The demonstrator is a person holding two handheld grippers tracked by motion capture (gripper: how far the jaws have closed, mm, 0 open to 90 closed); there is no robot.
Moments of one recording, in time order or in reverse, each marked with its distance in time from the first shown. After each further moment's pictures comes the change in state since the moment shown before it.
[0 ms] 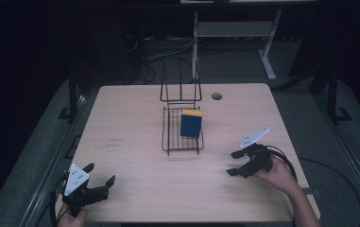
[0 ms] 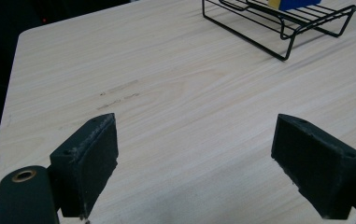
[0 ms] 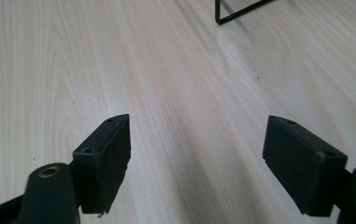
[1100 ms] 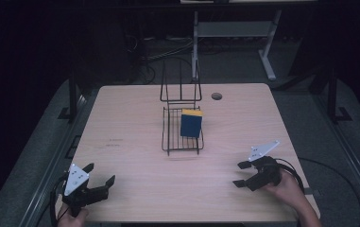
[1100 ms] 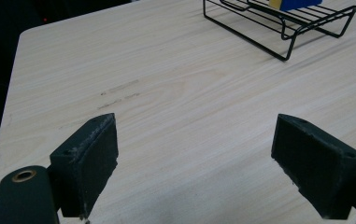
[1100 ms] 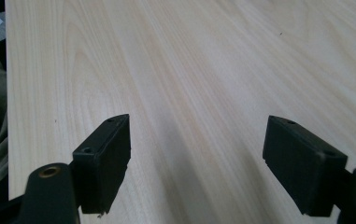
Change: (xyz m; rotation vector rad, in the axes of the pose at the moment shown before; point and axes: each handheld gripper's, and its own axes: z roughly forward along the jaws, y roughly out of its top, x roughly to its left) left arm 0.000 0.000 0.000 -0.003 0.004 -0.004; right arm 0.021 -0.035 -0.008 -0.017 -0.020 0.014
